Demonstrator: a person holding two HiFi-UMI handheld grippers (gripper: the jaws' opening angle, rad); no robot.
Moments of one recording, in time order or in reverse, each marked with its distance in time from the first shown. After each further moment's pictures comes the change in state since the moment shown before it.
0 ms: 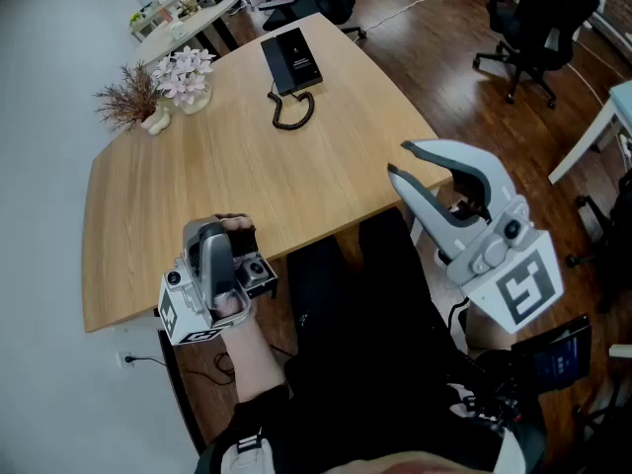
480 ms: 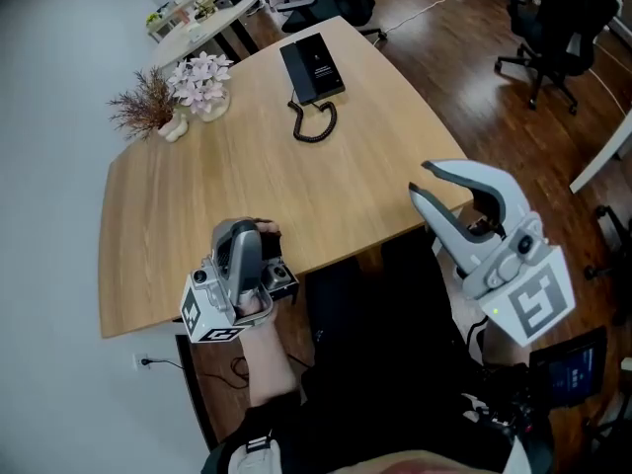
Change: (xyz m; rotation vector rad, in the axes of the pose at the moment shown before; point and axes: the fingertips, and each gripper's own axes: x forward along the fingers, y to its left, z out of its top) left arm -0.006 0.030 -0.029 -0.059 0.064 0.064; right arm 0.005 -0.005 -0.026 0.027 0.081 0.017
